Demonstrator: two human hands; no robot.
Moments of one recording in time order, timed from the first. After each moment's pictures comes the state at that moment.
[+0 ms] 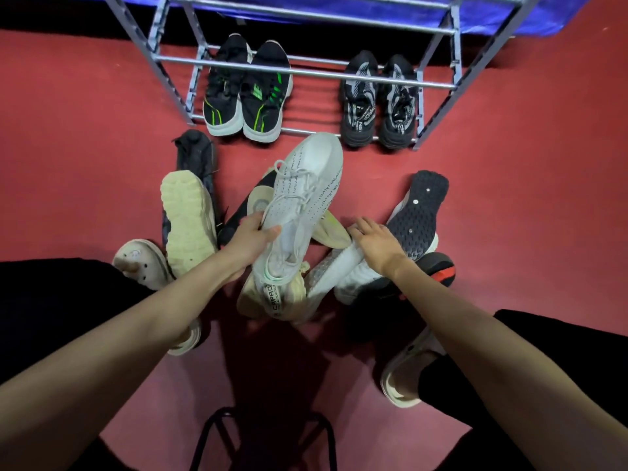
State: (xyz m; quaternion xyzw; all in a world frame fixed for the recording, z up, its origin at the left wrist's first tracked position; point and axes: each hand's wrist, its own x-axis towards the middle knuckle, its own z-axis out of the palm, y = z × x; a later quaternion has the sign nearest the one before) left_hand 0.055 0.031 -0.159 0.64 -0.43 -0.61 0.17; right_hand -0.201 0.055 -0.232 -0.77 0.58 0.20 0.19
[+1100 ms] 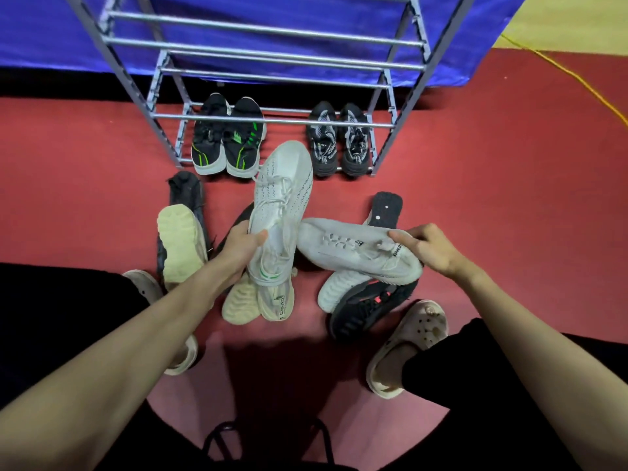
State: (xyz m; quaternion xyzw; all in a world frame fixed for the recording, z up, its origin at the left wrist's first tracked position) left_hand 0.044 0.042 -0.100 0.64 -0.40 -0.61 0.24; right_hand -0.279 0.114 -0.076 -0.53 0.74 -0.14 0.39
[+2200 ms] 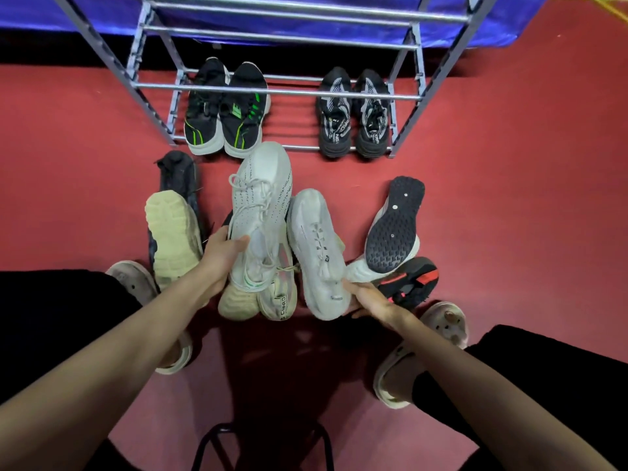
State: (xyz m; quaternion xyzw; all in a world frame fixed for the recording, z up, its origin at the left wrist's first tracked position) left_hand 0.065 0.032 -0.160 0.68 -0.32 -0.61 0.24; right_hand -0.188 0.138 -0.221 -0.26 0.70 -0.12 0.65
